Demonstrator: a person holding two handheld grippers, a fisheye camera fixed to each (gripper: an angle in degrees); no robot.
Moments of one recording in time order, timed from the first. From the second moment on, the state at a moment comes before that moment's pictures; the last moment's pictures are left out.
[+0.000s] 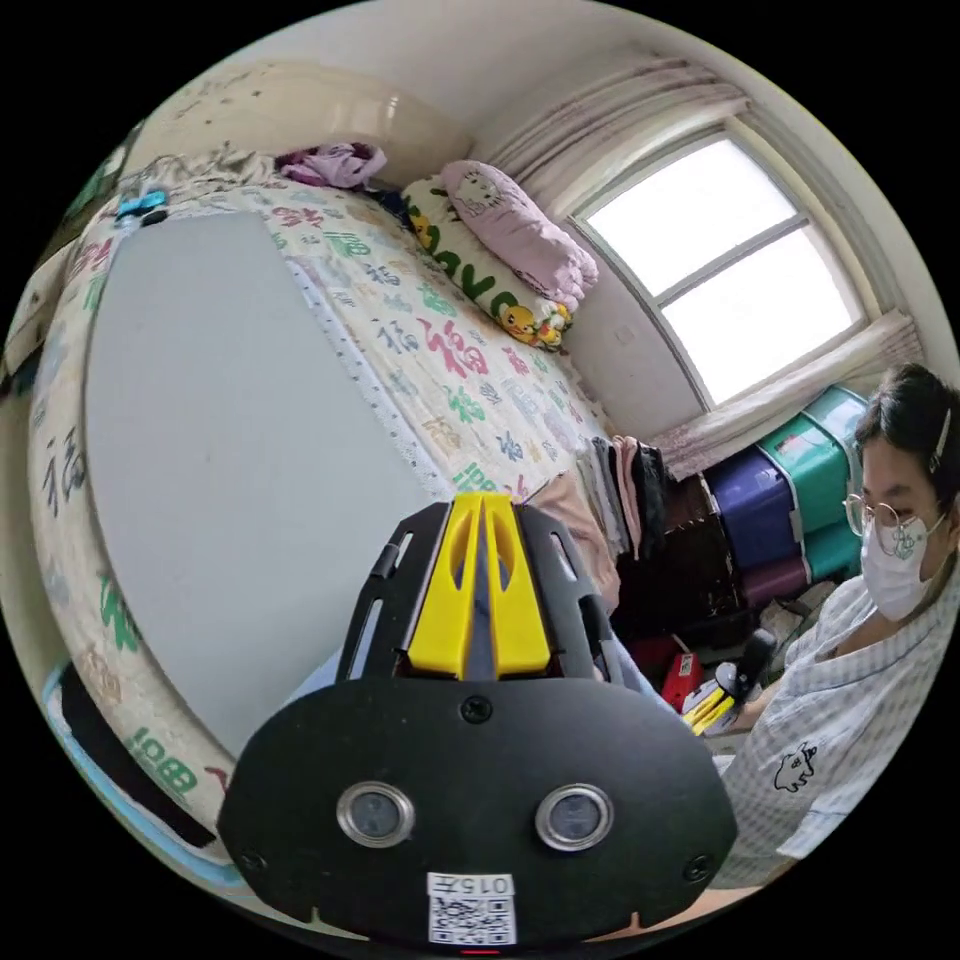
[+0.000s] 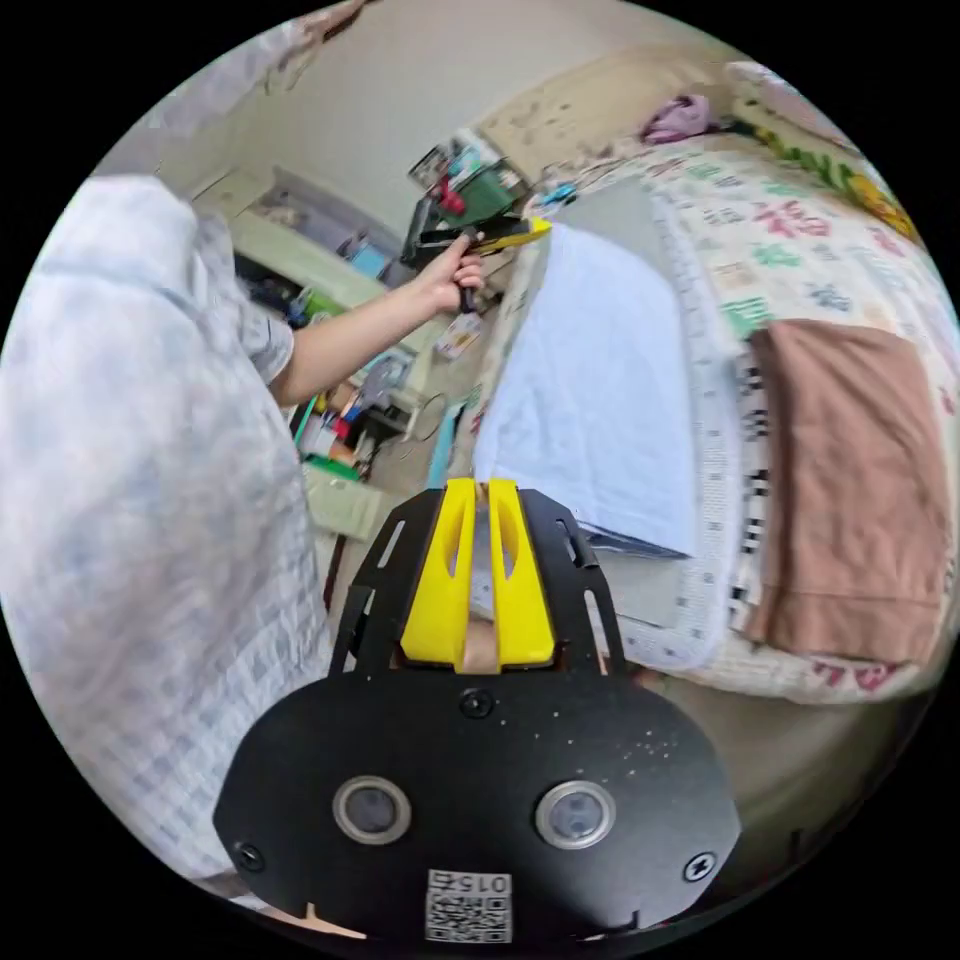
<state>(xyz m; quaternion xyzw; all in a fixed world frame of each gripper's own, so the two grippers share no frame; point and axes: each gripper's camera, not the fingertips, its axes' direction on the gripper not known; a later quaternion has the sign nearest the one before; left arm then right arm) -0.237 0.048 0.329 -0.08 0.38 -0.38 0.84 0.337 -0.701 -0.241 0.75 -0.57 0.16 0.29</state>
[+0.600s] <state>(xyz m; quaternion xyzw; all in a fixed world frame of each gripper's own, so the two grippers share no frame) -0.260 0.226 0.332 -0.20 0.39 -0.52 0.73 0.363 -0.856 -0.379 0.67 -0.54 0.04 0.51</state>
